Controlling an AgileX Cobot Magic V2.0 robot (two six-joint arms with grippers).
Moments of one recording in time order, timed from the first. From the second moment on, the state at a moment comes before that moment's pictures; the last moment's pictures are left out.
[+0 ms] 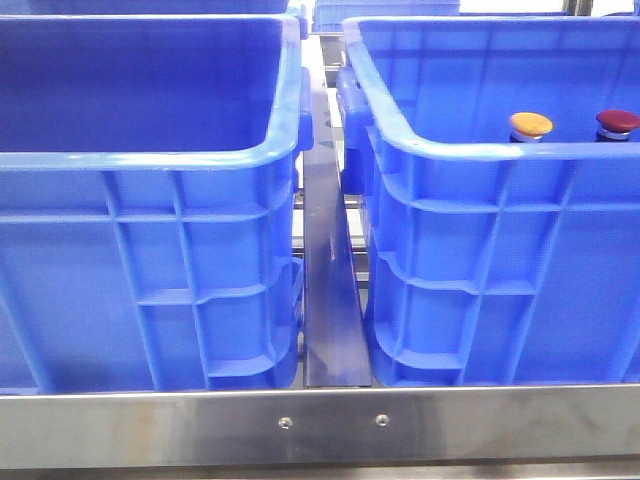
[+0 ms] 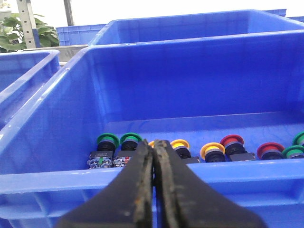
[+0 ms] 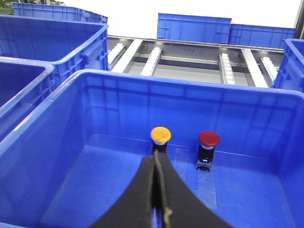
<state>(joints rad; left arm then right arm) 0.03 0.00 0.00 -0.05 0.03 0.07 -0.13 0.26 -0.38 0.87 0.34 -0.89</state>
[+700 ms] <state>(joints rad) 0.03 0.00 0.00 -0.05 0.03 0.07 0.01 0.27 -0.33 0.51 0.11 -0.58</state>
